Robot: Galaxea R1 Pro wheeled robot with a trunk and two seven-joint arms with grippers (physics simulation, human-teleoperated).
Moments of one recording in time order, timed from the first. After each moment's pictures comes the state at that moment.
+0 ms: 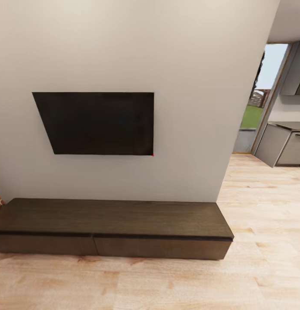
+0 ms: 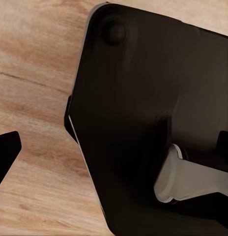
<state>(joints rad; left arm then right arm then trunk) 0.02 -0.03 0.02 -0.02 0.26 -0.20 0.01 -0.01 0.00 0.02 0.04 0.02 -0.32 0.00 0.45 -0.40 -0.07</state>
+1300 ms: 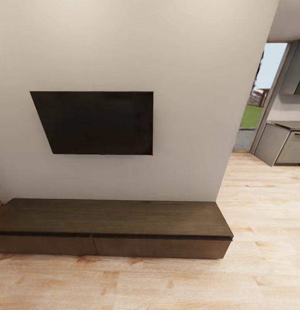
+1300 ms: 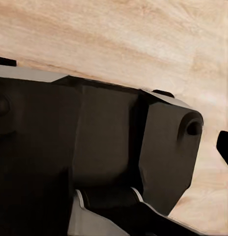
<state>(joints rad) 0.01 -0.03 0.02 -0.40 0.25 0.15 -0.28 -0.02 -0.01 0.00 -0.29 -0.01 -0.09 0.05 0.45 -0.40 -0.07</state>
